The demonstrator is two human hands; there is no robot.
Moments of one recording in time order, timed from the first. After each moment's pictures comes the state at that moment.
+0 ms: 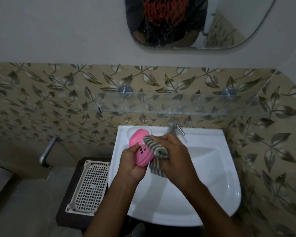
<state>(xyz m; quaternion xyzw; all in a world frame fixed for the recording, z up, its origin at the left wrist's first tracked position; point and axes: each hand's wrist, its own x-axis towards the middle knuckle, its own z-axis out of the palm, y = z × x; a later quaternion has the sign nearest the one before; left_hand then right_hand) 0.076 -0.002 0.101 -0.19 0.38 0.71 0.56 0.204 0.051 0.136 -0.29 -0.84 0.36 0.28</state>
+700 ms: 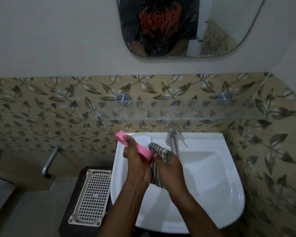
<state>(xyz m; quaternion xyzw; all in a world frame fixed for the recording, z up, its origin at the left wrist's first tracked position) 0.099 0.022 0.119 -0.09 0.44 0.79 0.42 0.181 0.034 0.105 -0.50 -0.54 0.61 0.29</state>
